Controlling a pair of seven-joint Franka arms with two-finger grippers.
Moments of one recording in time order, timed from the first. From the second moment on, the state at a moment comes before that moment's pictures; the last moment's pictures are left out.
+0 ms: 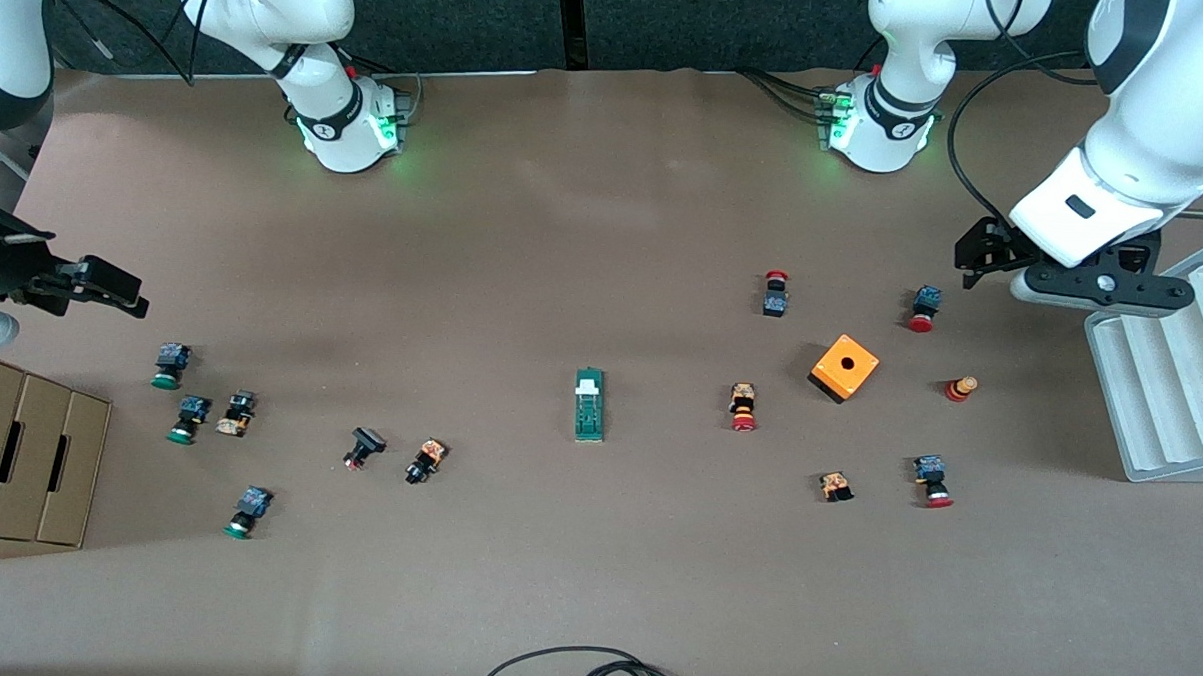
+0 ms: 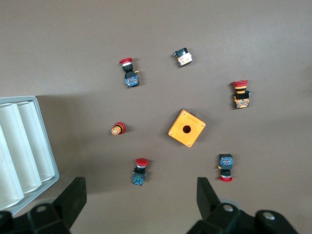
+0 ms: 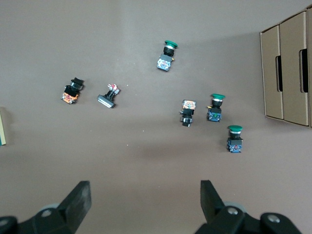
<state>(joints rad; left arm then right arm) -0.02 -0.07 -0.18 -1.73 0.08 1.65 -0.01 -0.06 0.02 0.00 -1.62 0.02 1.63 0.00</state>
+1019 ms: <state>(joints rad) 0.07 -0.06 -0.16 -1.72 -0.04 1.65 -0.01 -0.06 0.02 0.00 -1.62 0.02 1.63 -0.01</state>
